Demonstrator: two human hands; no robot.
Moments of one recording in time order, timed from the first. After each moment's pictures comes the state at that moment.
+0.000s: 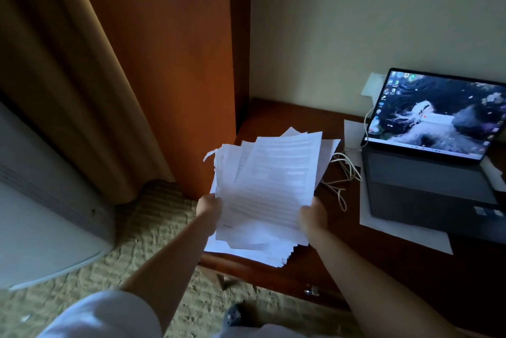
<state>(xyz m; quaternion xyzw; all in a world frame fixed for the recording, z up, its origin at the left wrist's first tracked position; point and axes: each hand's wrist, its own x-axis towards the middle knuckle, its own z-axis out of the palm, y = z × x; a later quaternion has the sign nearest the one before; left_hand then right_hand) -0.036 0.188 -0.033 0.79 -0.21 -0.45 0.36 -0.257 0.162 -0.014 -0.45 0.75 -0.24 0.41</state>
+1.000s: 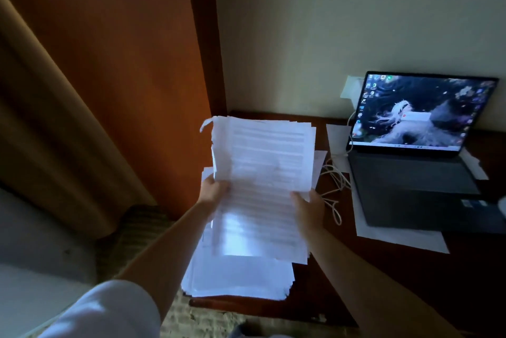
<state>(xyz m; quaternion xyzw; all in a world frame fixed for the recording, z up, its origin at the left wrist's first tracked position) -0.041 0.097 0.015 0.69 -0.30 -0.50 0.43 -0.244 0.115 -0.001 -0.33 0.71 -0.45 0.43</state>
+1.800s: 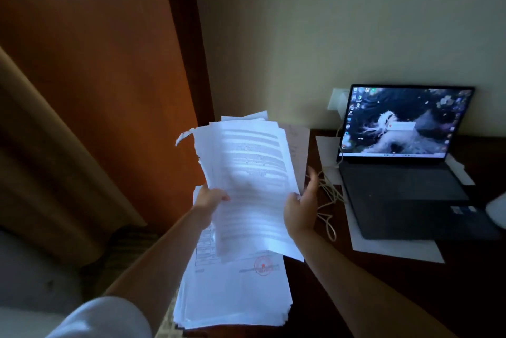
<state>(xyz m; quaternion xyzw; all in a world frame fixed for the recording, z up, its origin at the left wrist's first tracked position) -0.046 0.064 0.027 0.69 -0.28 -0.53 0.40 -0.227 0.094 0.039 -0.40 0.66 -0.55 0.33</state>
